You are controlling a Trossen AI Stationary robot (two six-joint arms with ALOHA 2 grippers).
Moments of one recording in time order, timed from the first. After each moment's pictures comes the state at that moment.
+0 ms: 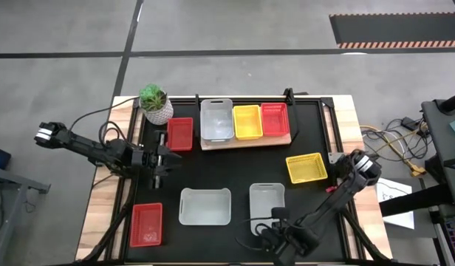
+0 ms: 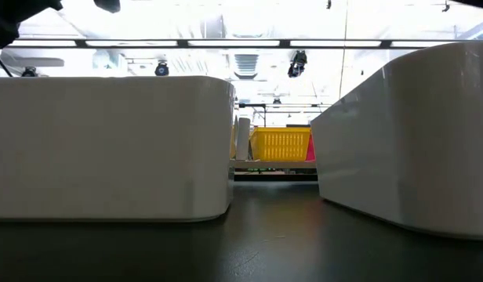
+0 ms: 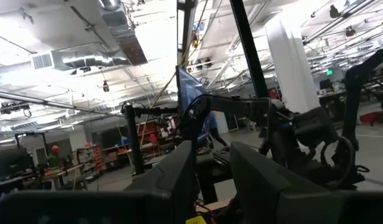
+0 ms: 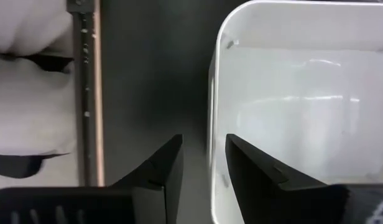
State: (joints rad) left arm -0.25 0.69 0.28 0.86 -0.09 0.29; right arm 0.77 1.96 1.61 -1.00 0.14 0.72
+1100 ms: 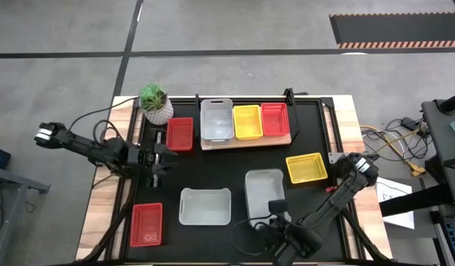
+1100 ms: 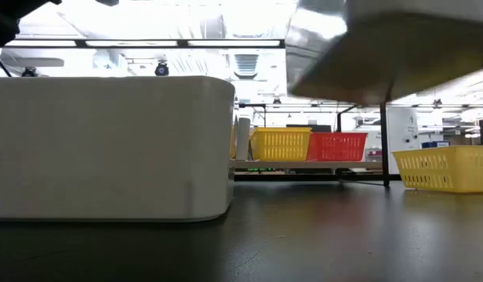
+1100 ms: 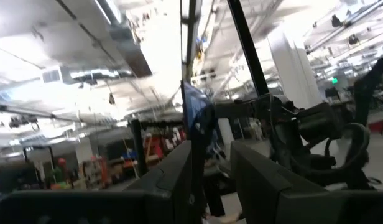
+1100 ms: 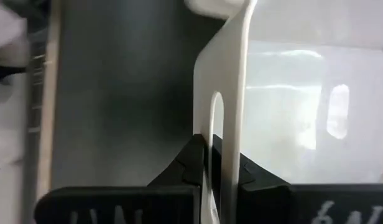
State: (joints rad) left arm -0.25 0.67 0.29 0.90 -0.09 0.33; right arm 0.75 1.99 1.85 -1.28 0.35 0.61
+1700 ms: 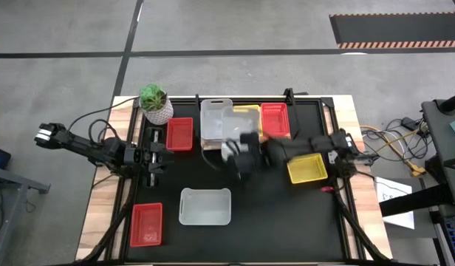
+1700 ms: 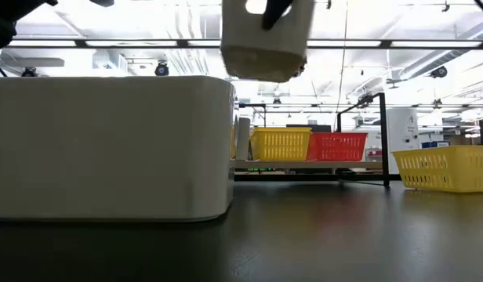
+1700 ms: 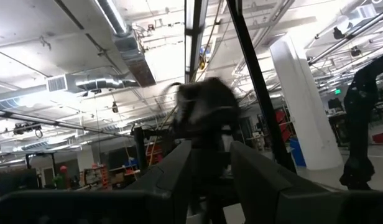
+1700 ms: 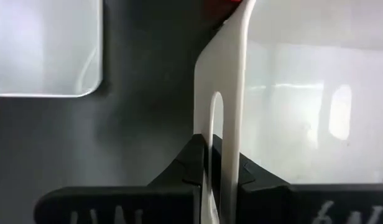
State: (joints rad) left arm -0.25 0.63 0.26 0.93 -0.09 0.32; right arm 0.21 1.99 2.15 -1.39 0.33 0.08
